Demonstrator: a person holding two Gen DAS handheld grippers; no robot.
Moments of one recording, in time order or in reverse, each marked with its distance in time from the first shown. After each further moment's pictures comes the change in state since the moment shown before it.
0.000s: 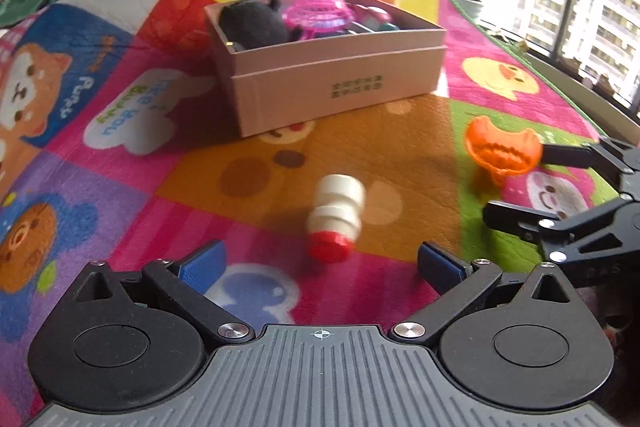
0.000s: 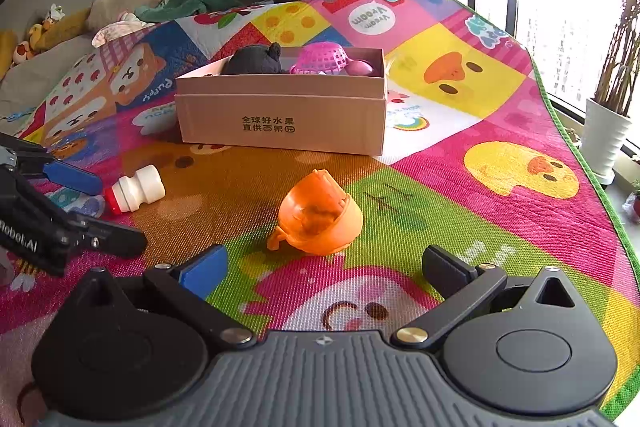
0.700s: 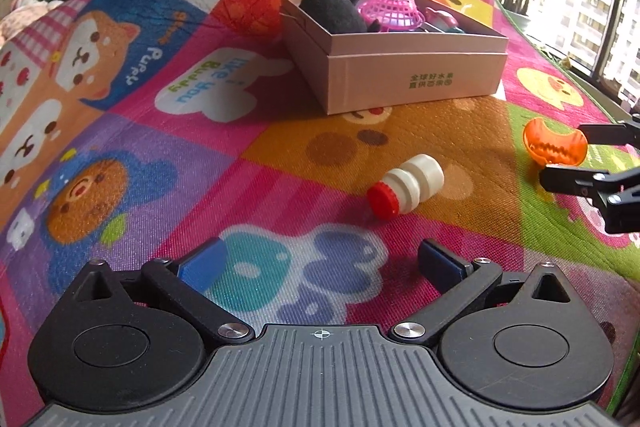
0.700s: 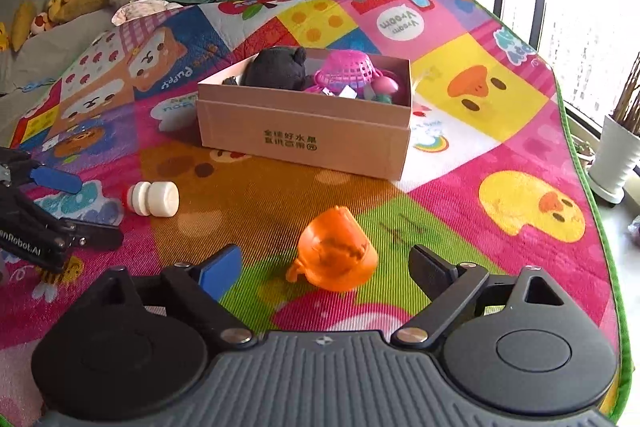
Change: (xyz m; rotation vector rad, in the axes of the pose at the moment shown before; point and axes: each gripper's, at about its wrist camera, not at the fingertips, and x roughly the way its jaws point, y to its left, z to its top) left arm -0.019 0.022 -0.020 -0.049 -0.009 0.052; right arm 0.003 0.009 0.037 -0.086 0.066 0.025
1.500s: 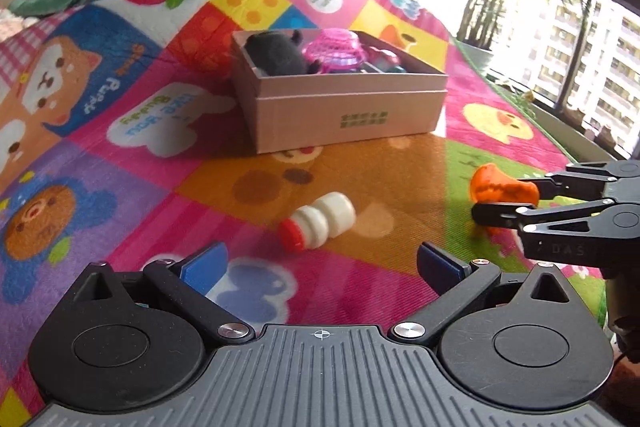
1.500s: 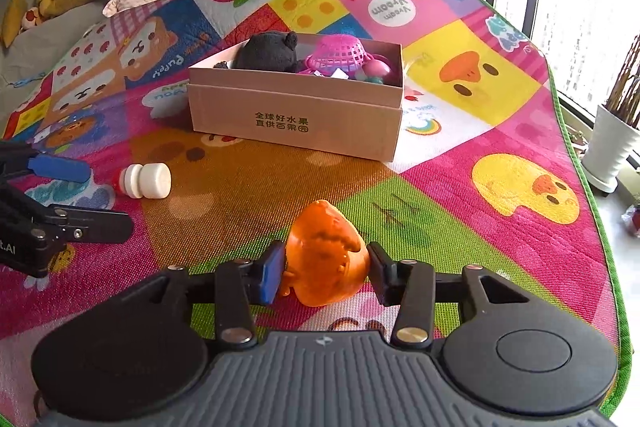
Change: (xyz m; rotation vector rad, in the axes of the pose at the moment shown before) left arm -0.008 -0.035 0.010 0.010 -0.098 -0.146; right arm -0.003 0.001 -0.012 0.001 0.028 -0.016
